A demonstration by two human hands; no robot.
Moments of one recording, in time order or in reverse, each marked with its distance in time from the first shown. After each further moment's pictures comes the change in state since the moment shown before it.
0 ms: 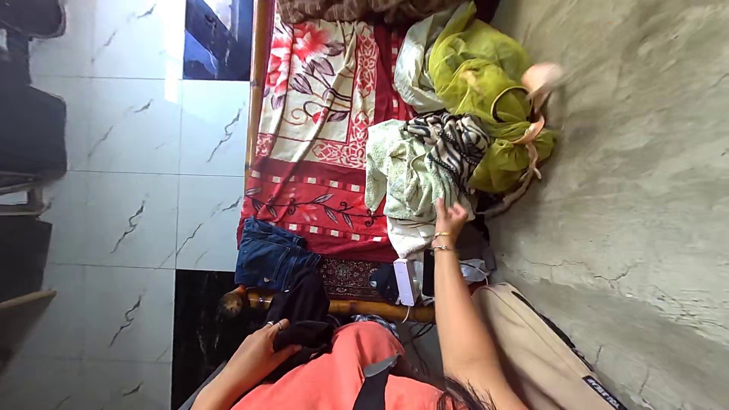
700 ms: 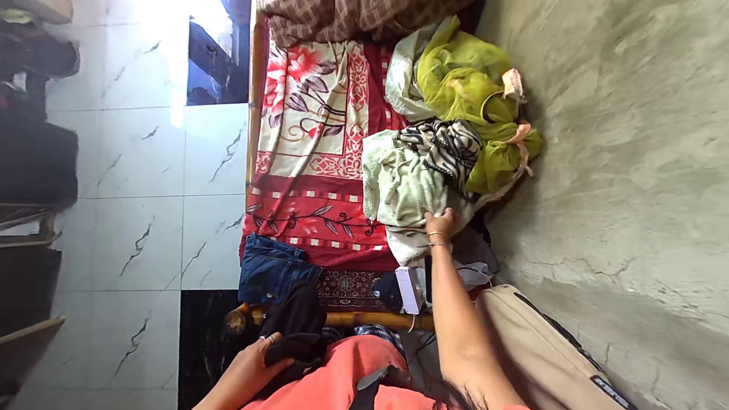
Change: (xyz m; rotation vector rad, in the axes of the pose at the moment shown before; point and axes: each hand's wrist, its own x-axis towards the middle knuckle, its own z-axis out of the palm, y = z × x) left_hand -0.005 -0.012 -0.013 0.028 -0.016 -0.038; right_hand 0.019 -0.001 0.014 -0.438 -0.098 0.075
